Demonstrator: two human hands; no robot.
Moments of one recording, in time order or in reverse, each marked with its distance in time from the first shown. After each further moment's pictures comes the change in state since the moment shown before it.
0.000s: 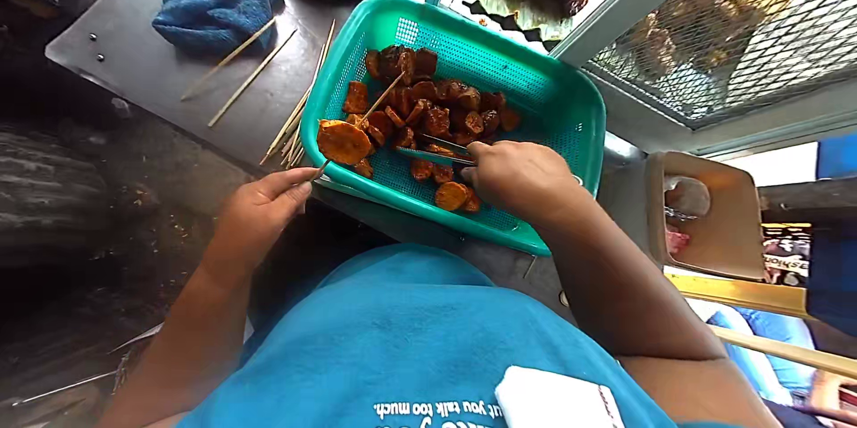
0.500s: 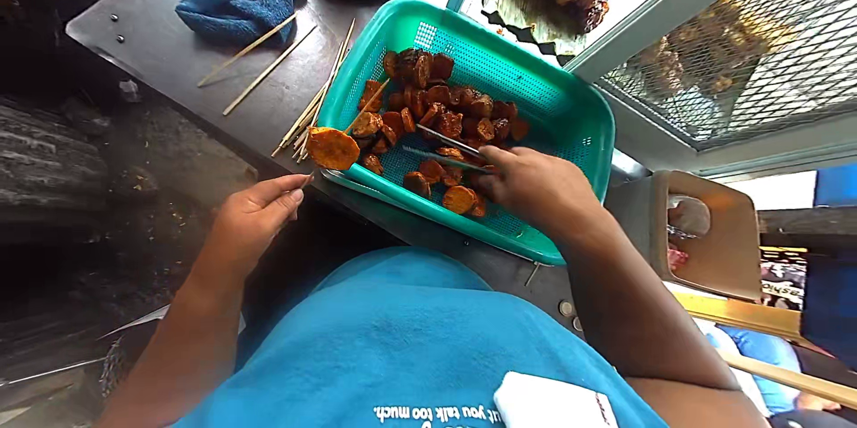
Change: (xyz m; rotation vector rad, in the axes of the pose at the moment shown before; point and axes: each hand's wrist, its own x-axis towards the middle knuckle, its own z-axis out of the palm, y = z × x) left_hand -0.021 -0.014 -0.013 -0.054 0.096 -0.025; right_hand -0.007 0.018 0.019 0.103 0.221 -0.130
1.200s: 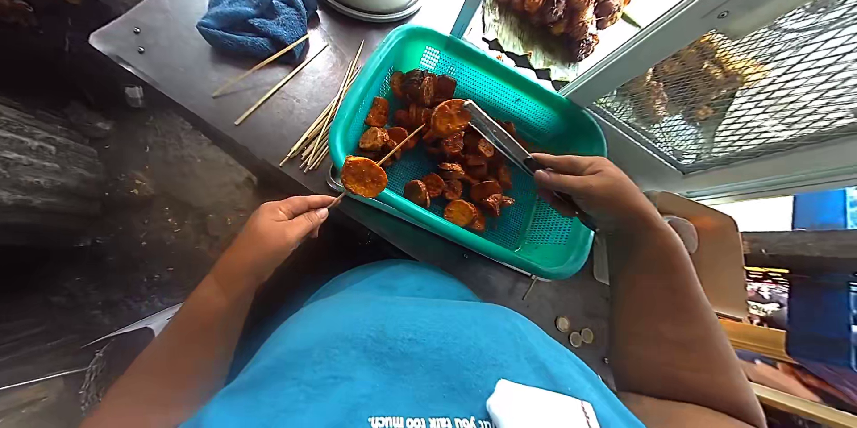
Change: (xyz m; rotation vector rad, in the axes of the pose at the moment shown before) left_hand 0.003 0.001 0.006 -0.024 -0.154 -0.074; right_hand -0.006 0.079 -0.006 1.199 -0.047 0.070
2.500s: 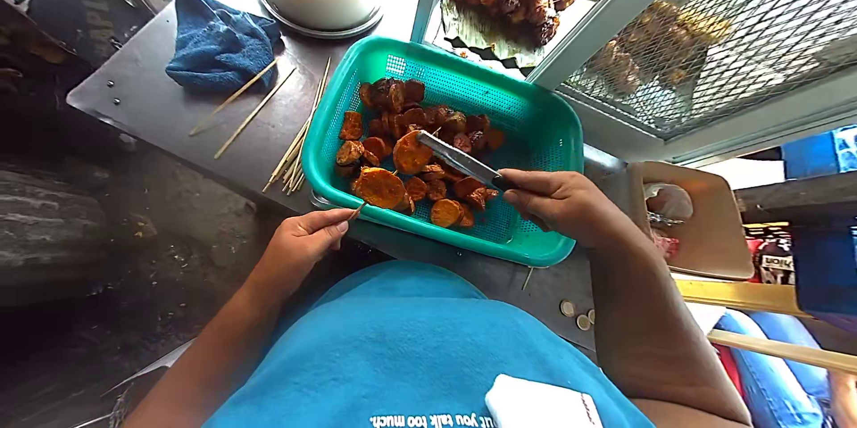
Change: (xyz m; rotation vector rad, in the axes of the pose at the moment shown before) left_hand 0.016 0.012 0.038 -0.126 -0.123 0.055; right_hand -0.039 0.006 0.026 -0.331 0.102 -0.224
